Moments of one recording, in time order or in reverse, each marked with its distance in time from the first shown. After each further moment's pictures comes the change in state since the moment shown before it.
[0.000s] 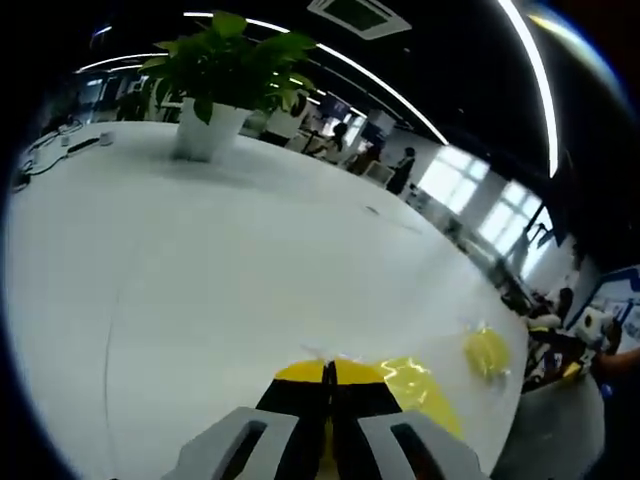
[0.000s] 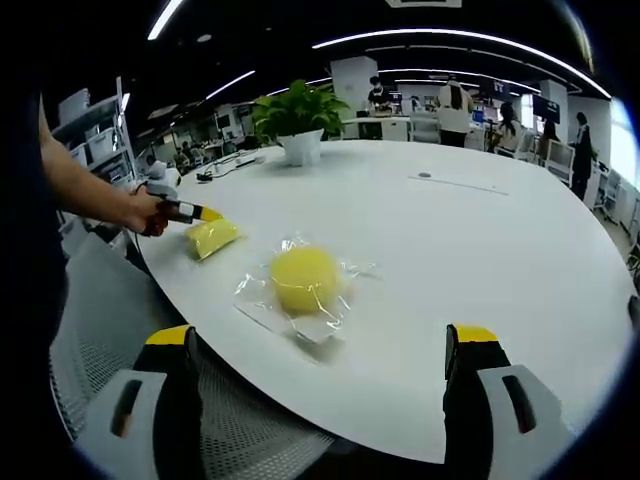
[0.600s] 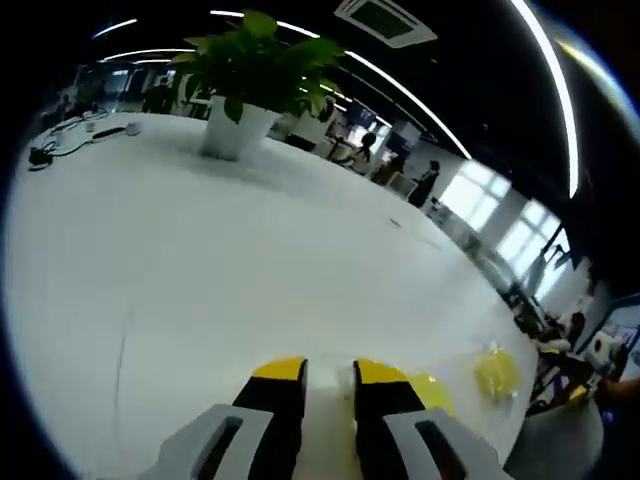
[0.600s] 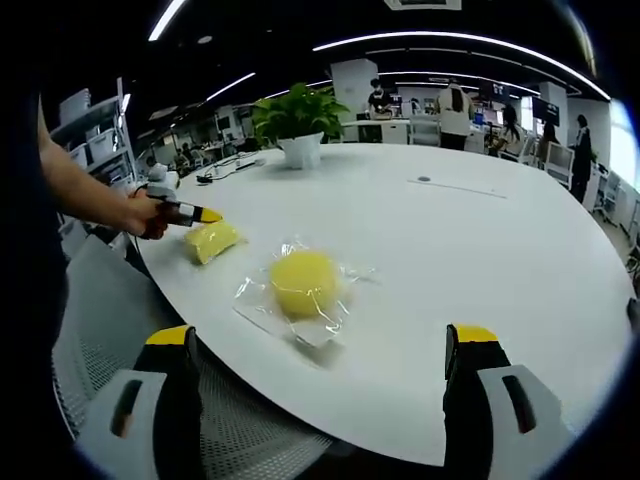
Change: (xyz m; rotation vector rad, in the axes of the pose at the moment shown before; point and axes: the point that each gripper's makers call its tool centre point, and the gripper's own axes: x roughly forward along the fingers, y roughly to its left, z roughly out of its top) left arm -0.007 0.017 0.012 -0.038 -0.077 0.113; right arm -0.002 -0.001 0.005 -0.006 -0.011 -0.002
